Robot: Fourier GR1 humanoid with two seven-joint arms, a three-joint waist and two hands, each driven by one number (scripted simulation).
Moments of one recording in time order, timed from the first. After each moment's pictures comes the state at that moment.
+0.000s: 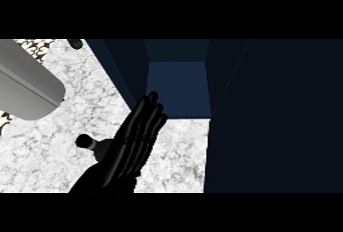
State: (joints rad) left arm -0.31 0.00 -0.64 -2.28 -0.16 0.45 0.74; right arm 0.23 -0.14 0.25 -2.45 -0.17 0.14 0.32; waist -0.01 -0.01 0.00
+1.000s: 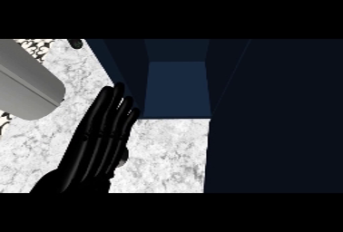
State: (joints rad) left arm -0.39 0.01 -0.59 -2.37 -0.32 0.49 0.98; right arm 0.19 -0.15 0.29 -2.51 -0.13 0.08 0.42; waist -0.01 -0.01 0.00
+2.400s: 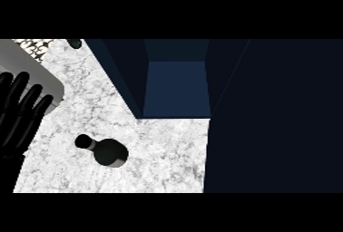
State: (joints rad) left arm -0.13 0.20 -0.11 -2.41 0.02 0.25 0.80; right arm 0.17 -0.16 0.34 -2.52 -0.09 0.03 0.43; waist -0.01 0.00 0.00
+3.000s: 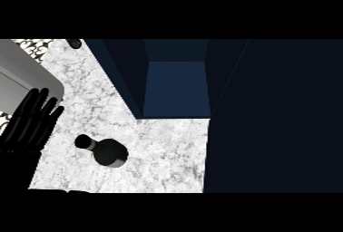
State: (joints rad) left arm 0.07 0.18 -0.03 -2.23 0.15 0.10 0.52; right arm 0.14 -0.17 0.34 -2.52 -0.09 0.02 0.45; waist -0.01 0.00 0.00
